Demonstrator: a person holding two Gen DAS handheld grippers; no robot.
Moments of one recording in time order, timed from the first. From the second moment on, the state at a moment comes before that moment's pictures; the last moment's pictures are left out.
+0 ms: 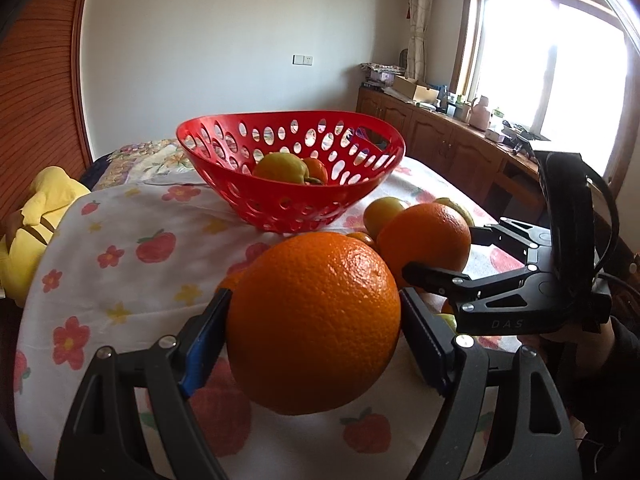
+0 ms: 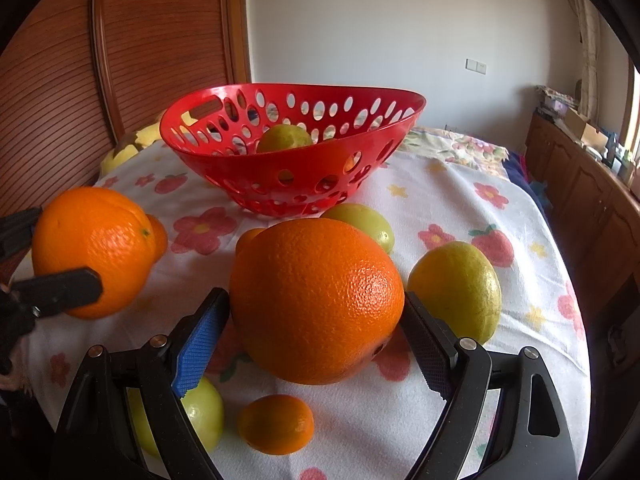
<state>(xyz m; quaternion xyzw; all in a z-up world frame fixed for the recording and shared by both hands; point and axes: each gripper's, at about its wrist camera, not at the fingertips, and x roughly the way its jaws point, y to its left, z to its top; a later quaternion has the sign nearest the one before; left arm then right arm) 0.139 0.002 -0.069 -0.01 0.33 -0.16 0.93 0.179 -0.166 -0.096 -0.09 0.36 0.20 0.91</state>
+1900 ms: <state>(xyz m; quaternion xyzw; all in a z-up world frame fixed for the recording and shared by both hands) 0.172 0.044 0.016 -0.01 0.26 -0.14 0.96 0.255 -0.135 -0.013 -0.09 0.32 0.26 0.91</state>
